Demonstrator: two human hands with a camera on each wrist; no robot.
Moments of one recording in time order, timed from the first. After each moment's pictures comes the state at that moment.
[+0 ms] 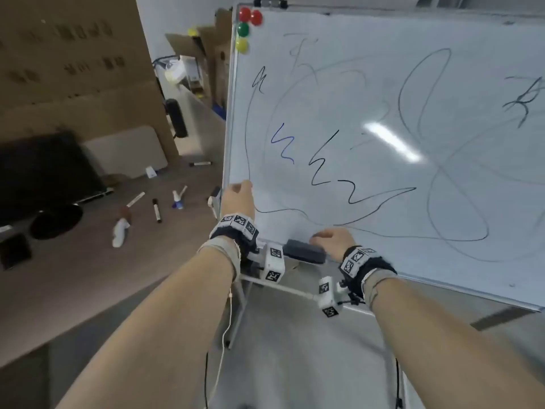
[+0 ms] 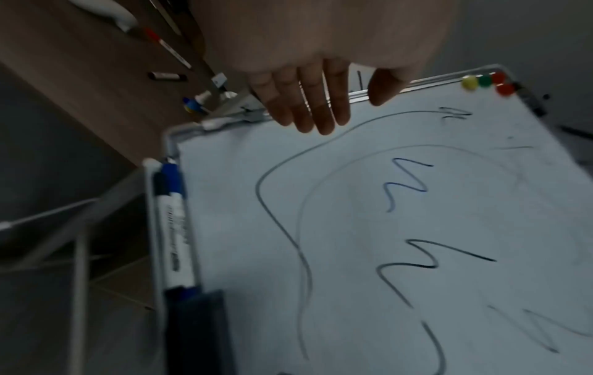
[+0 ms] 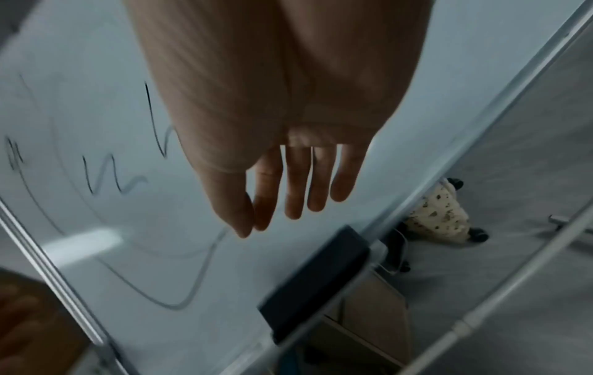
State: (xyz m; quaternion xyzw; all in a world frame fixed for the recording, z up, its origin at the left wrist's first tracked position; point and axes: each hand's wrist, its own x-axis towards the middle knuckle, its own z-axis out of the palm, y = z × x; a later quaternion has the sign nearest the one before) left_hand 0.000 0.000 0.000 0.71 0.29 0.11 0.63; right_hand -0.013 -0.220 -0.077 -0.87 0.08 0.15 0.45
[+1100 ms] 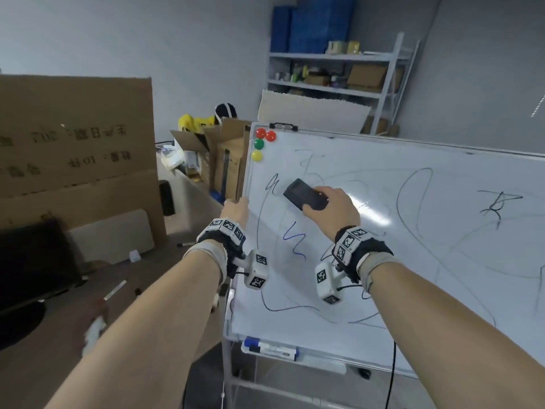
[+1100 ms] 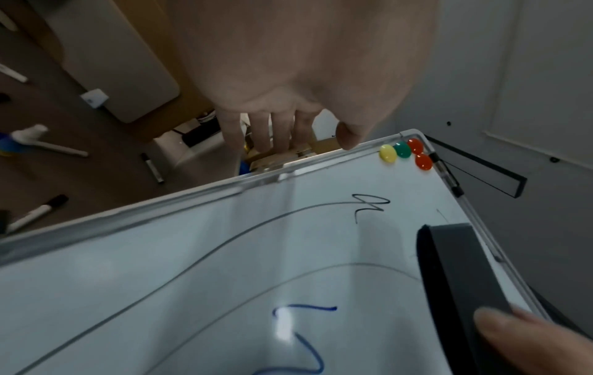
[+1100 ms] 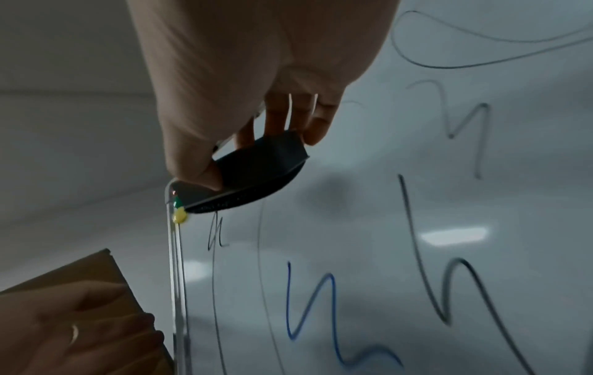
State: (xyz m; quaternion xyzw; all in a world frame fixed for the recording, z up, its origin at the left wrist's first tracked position) left_hand 0.181 0.097 0.096 0.77 0.16 0.03 0.62; right_hand 0.120 -0.131 0.139 -0.93 -0.01 -0.21 0.31
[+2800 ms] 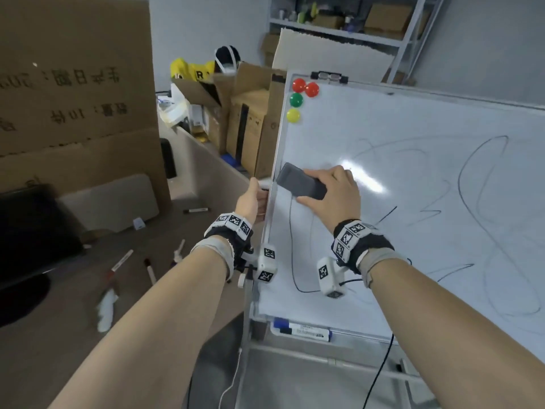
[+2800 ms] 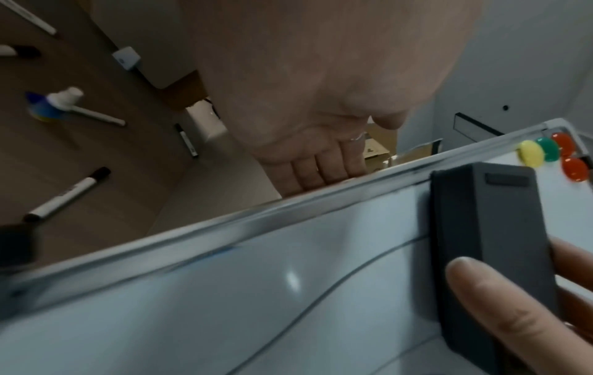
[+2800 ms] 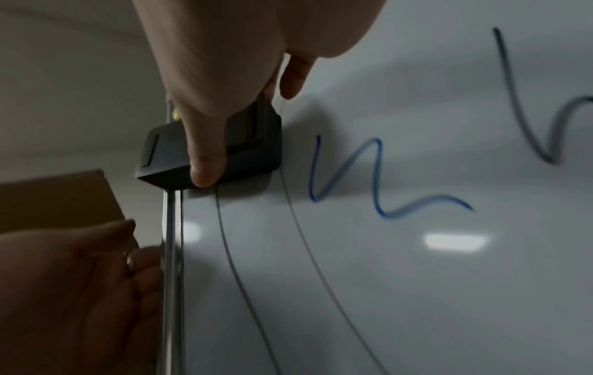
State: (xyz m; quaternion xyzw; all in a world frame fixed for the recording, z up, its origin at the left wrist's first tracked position) left_hand 0.193 0.144 0.048 0.59 0.14 -0.10 0.79; right_hand 0.168 -0.043 0.076 -0.93 -0.08 -0.26 0.23
